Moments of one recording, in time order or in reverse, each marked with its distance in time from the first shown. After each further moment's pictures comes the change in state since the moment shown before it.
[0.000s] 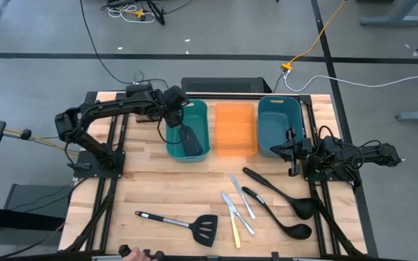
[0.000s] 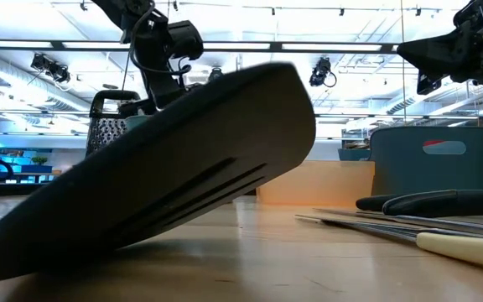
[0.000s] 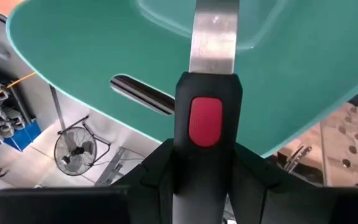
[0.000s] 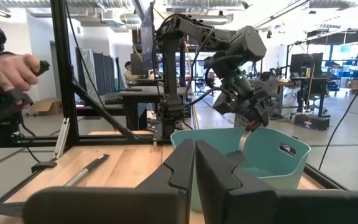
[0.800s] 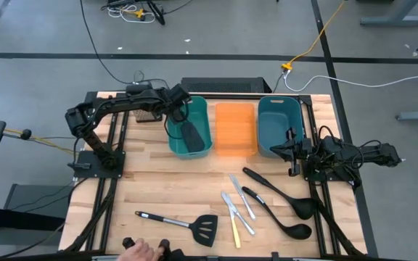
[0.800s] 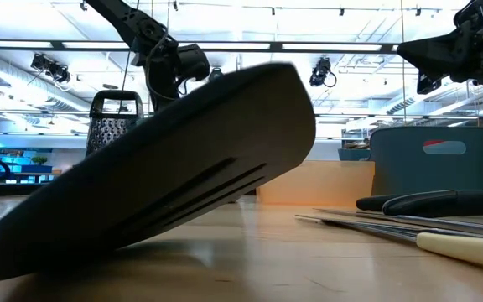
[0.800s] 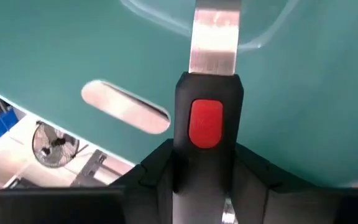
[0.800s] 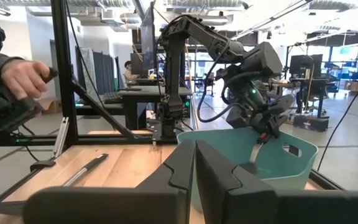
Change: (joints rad) left arm 0.057 0.123 0.014 0.082 -0.045 -0.003; right arm 0.000 0.000 0.000 0.000 0.001 -0.009
